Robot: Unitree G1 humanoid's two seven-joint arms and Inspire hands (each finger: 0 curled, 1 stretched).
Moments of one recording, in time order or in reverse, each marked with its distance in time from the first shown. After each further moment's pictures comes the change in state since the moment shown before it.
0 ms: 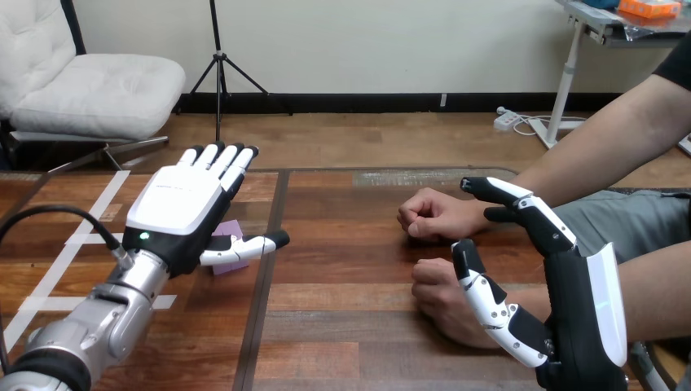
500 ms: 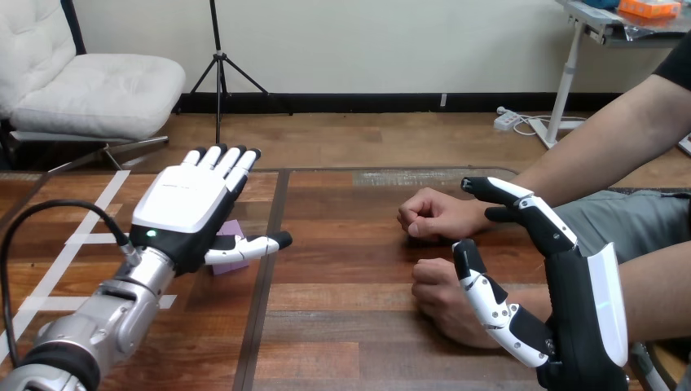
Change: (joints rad) left arm -0.027 -0.025 -0.025 0.036 0.000 0.036 -0.020; right arm 0.000 -0.001 -0.003 0.000 -0.001 0.000 0.000
